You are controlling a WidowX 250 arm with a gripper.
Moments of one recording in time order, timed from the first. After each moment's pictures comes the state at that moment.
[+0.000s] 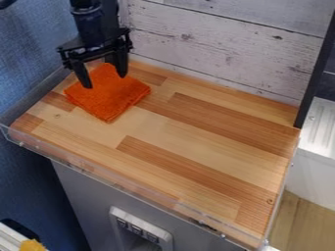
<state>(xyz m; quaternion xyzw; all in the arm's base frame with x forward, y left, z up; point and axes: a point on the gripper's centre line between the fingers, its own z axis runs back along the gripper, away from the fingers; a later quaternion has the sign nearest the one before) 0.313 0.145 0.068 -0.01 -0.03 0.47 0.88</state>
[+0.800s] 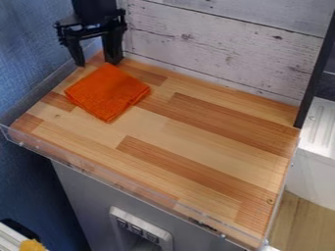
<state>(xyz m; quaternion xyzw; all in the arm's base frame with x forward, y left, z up) 0.336 0.165 0.086 0.05 -0.03 0.49 0.87</state>
